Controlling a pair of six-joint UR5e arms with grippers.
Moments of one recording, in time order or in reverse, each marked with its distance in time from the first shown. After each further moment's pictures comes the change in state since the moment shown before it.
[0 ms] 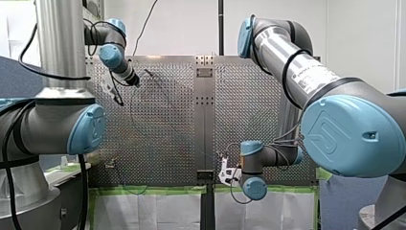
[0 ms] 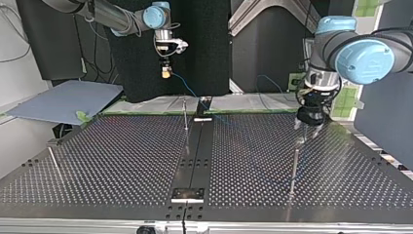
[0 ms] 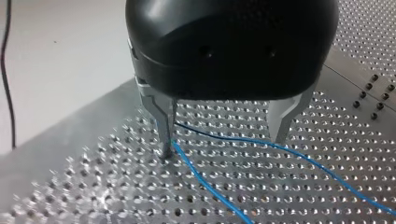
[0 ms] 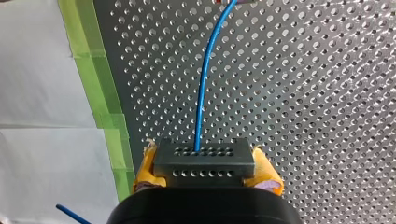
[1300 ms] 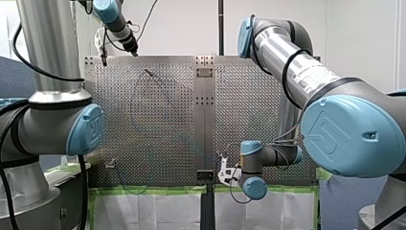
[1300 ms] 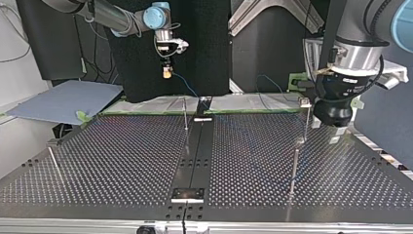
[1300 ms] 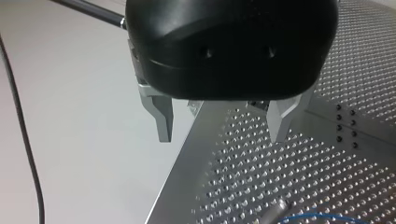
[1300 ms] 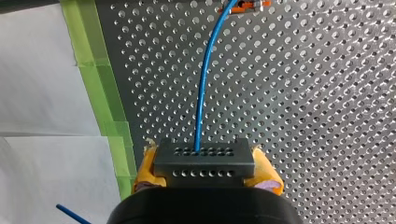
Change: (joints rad) left arm -0.045 0.135 0.258 -0.394 -0.014 0.394; right arm 0.000 0.000 -0.005 0.011 -0.021 0.009
